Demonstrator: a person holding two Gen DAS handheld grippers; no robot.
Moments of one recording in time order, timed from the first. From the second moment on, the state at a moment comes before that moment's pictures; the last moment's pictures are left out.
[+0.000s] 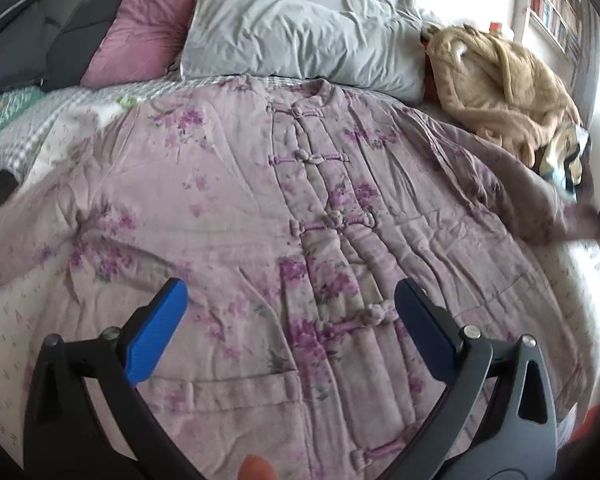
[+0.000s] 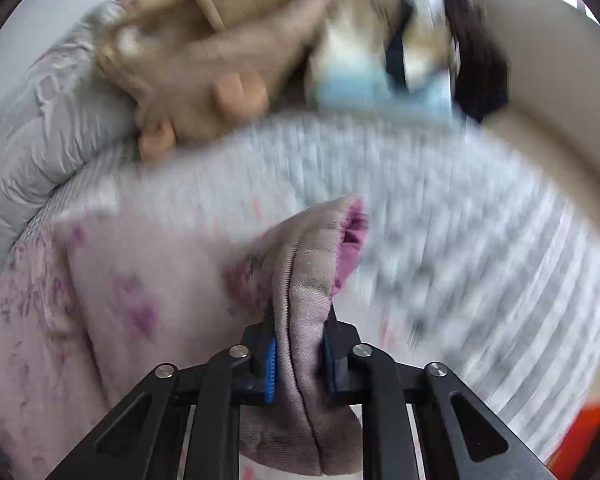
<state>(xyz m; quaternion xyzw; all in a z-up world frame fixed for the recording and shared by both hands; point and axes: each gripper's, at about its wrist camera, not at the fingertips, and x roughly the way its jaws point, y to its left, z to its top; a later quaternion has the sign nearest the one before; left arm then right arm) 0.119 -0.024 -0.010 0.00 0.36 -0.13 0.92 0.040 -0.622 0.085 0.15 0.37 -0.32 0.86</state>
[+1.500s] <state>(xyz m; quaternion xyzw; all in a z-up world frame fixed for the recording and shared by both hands) 0.067 0.183 -0.086 -0.09 0.59 -0.09 0.79 -0.017 -0.395 -0.060 0.21 0.61 0.05 0.76</state>
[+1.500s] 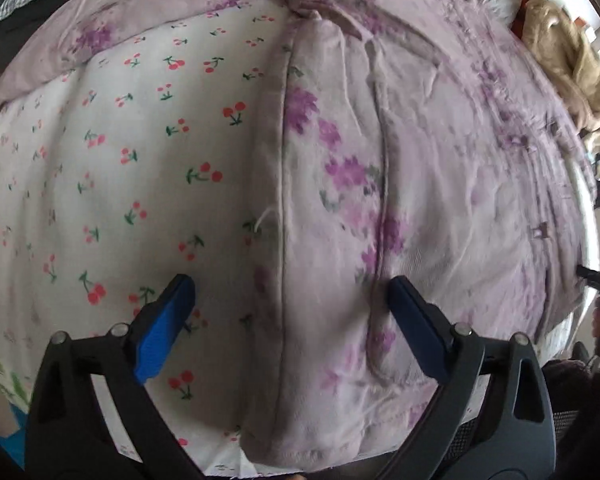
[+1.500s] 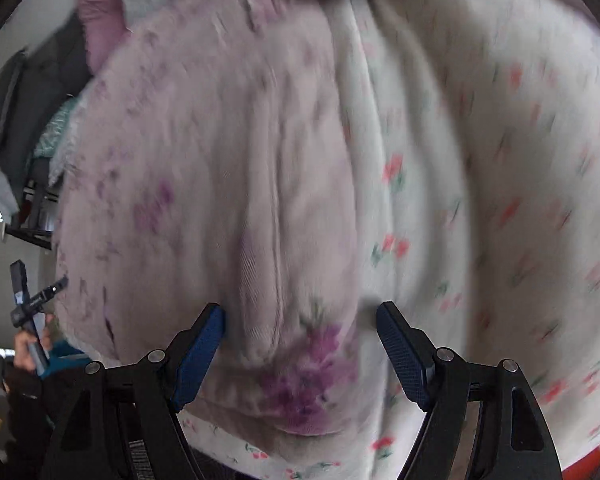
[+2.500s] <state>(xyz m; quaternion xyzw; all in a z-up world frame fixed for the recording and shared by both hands) 0.031 0.250 -0.006 -0.20 0.48 -0.07 0.85 -0.034 -0.353 0.050 0.13 0.51 -0.05 0.85</state>
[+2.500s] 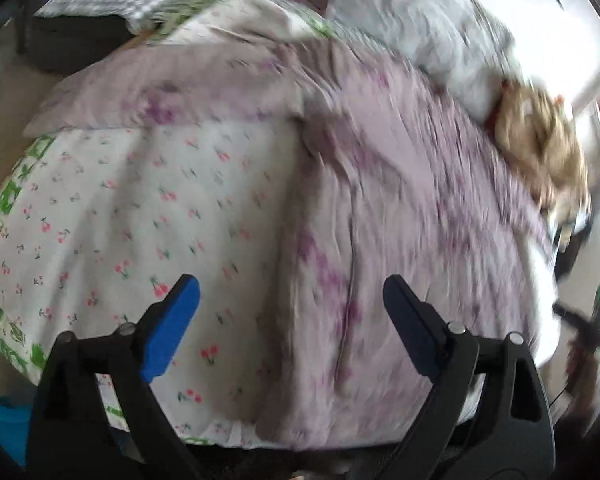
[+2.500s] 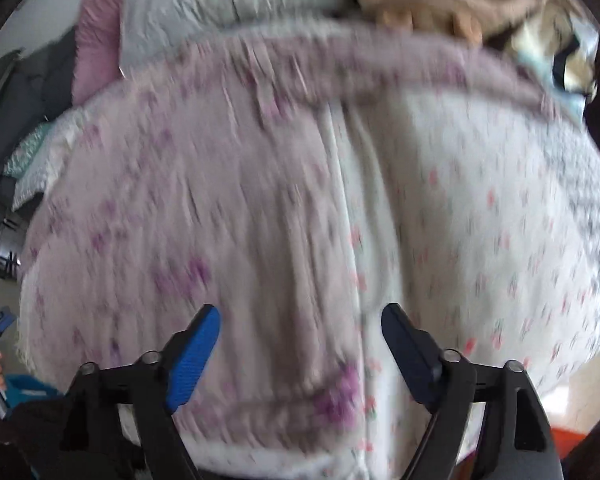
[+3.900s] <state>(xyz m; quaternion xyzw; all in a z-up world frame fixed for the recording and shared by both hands) 0.174 0.431 -0.057 -0.40 0.29 0.21 0.84 0.158 -0.226 -0.029 0.10 0.52 0.05 0.85</state>
